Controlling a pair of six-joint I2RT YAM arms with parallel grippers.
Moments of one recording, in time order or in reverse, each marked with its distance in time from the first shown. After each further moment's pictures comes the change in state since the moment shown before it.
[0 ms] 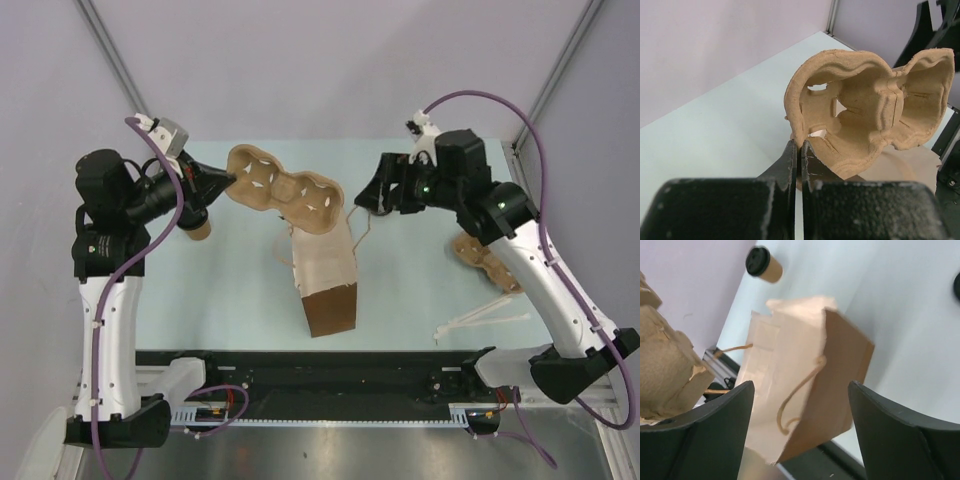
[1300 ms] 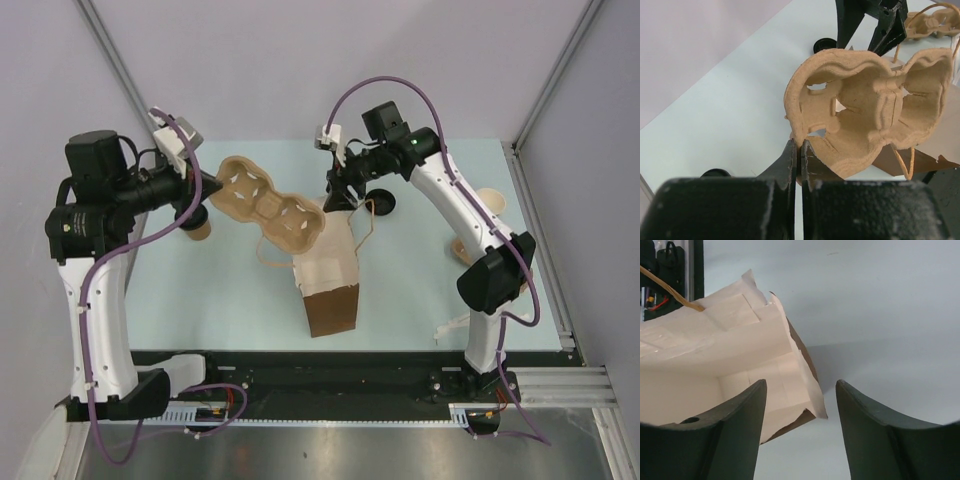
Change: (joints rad) left arm 0.002 0.151 0.351 -0.529 -0.088 0.413; right arm -0.059 0.627 0.498 -0.219 -0.588 -1.112
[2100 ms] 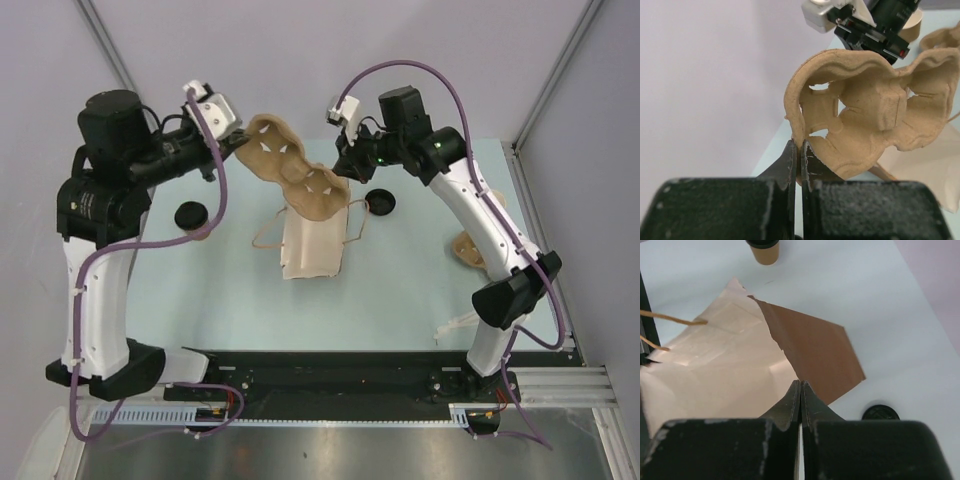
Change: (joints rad) left arm -0.277 0.172 0.329 0.118 -0.170 0.137; right arm 0.013 -0.119 -0.001 0.138 0.259 0.190
